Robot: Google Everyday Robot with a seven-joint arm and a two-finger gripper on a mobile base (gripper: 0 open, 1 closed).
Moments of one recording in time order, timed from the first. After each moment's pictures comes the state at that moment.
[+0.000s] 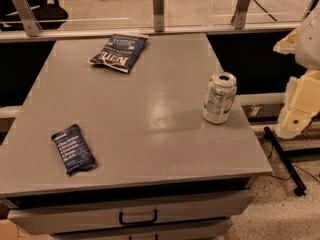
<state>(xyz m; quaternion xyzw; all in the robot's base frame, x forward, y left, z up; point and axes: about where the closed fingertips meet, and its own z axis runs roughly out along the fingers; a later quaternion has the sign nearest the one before) 0.438 -0.217 0.976 -0.60 0.78 -0.03 0.16</state>
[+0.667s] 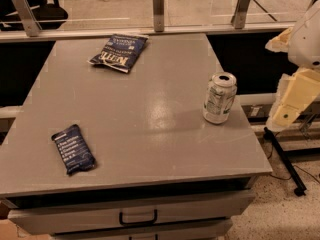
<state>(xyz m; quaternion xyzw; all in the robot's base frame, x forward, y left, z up) 0.457 -0.213 0.969 -0.61 0.77 -0.02 0.19</state>
